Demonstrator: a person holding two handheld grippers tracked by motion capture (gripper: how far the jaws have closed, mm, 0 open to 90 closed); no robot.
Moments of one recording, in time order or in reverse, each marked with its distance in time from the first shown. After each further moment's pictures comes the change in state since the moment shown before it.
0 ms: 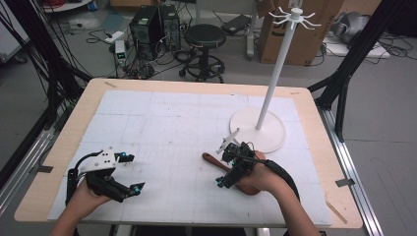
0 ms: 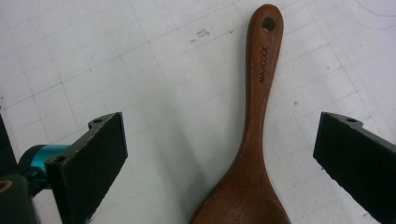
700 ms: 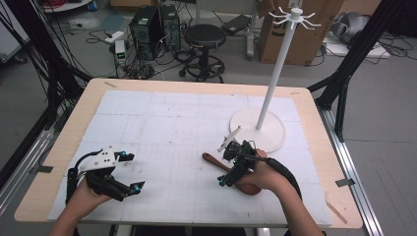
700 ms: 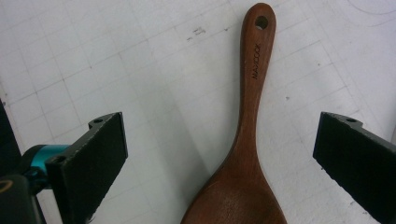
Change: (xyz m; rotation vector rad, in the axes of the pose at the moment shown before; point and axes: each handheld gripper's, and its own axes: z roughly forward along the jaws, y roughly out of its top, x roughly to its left) left arm 0.002 0.001 -0.001 -0.008 0.003 0.000; right arm -0.002 0.001 -0.008 0.020 -0.003 0.005
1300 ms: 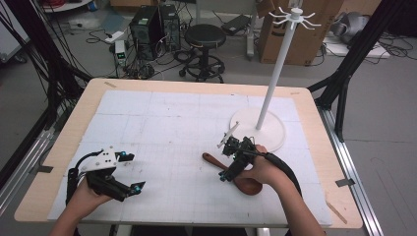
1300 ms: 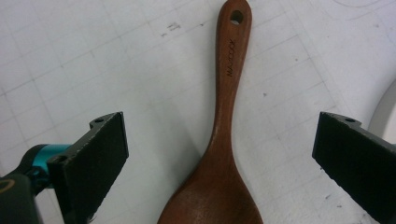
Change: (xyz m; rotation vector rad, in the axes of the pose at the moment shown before) left arm -0.002 0.001 0.002 0.013 0.014 0.006; right arm -0.012 0.007 0.004 0.051 -0.039 0.010
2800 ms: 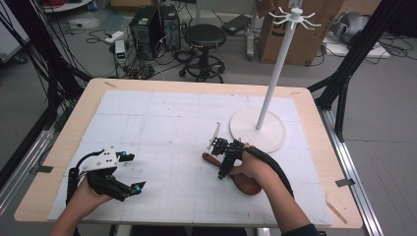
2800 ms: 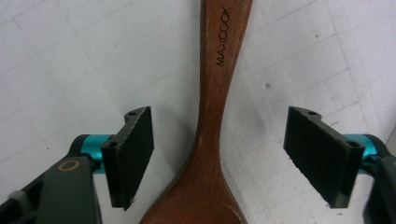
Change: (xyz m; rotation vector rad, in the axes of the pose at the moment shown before) left arm 0.001 0.000 0.001 0.013 0.002 0.004; right arm -0.005 0.025 0.036 0.257 -0.024 -0.018
